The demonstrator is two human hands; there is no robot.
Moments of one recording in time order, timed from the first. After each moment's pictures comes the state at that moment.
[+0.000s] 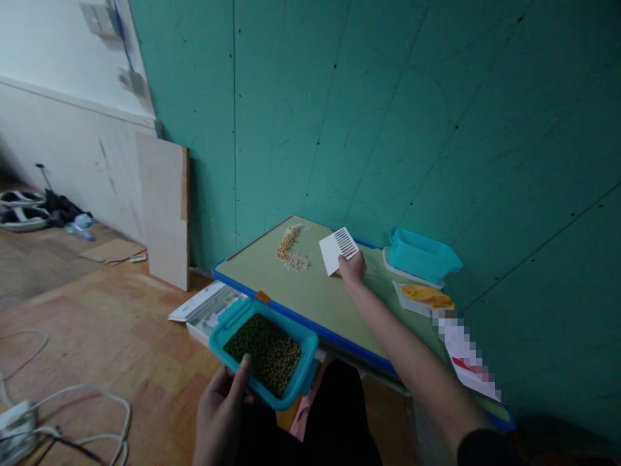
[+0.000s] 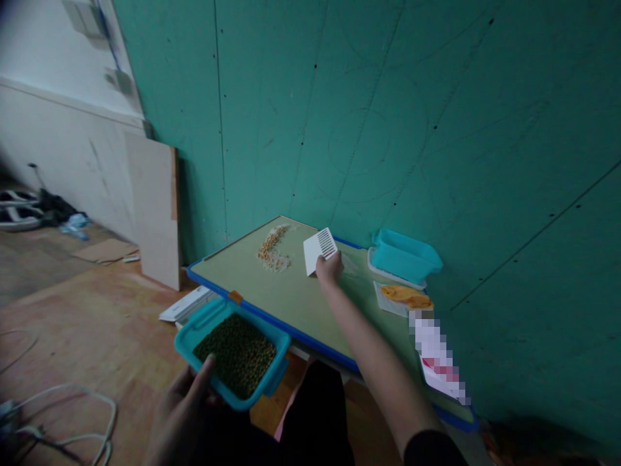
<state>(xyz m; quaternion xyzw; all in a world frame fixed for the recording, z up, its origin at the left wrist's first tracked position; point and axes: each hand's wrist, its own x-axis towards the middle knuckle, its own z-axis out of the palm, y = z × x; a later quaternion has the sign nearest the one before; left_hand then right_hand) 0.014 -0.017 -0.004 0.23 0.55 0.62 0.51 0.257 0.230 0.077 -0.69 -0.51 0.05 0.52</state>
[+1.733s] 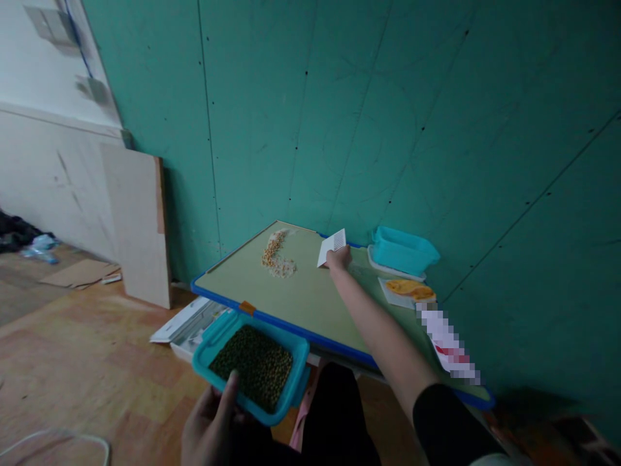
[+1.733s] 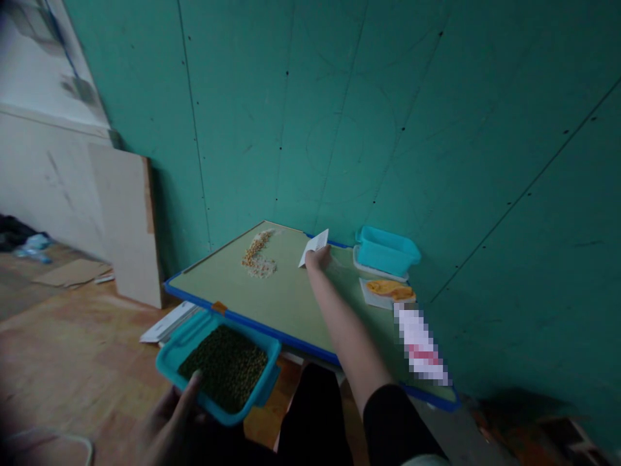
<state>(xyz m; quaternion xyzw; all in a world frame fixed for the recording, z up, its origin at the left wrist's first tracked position) 0.010 -0.019 0.015 0.22 0.55 0.59 0.55 0.267 0.282 0.075 -0.69 -0.44 0.05 0.57</state>
